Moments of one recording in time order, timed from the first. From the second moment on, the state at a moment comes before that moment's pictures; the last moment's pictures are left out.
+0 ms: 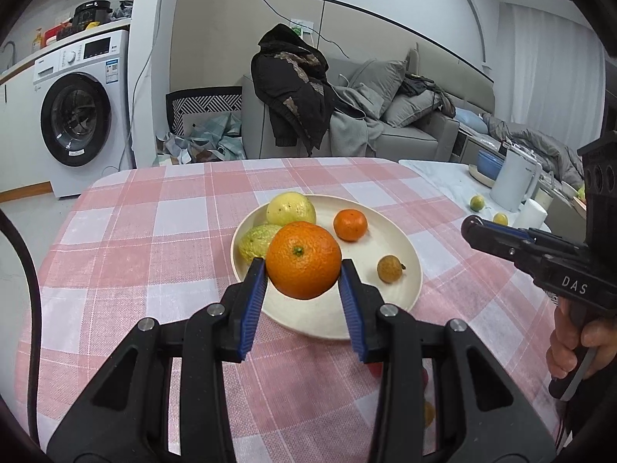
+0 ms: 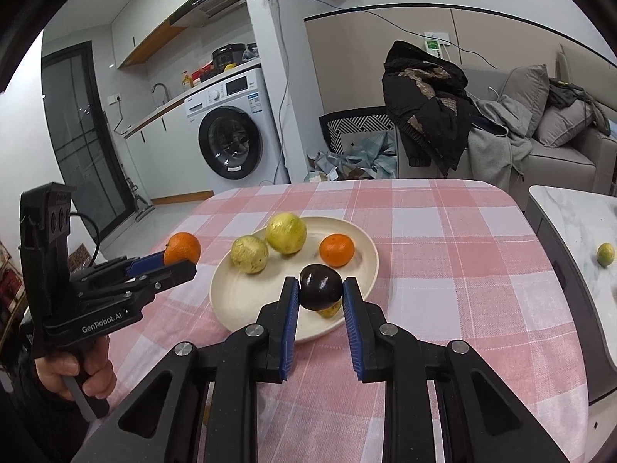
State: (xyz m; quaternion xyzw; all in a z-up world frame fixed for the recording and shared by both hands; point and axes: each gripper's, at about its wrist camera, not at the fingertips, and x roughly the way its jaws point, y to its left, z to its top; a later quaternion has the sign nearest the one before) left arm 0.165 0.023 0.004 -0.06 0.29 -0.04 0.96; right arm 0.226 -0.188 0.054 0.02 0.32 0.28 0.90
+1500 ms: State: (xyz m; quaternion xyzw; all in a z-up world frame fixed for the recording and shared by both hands) left arm 0.173 0.027 -0.014 -0.05 0.29 -0.01 0.96; right arm 0.254 -0.183 0.023 0.01 0.36 0.23 0.90
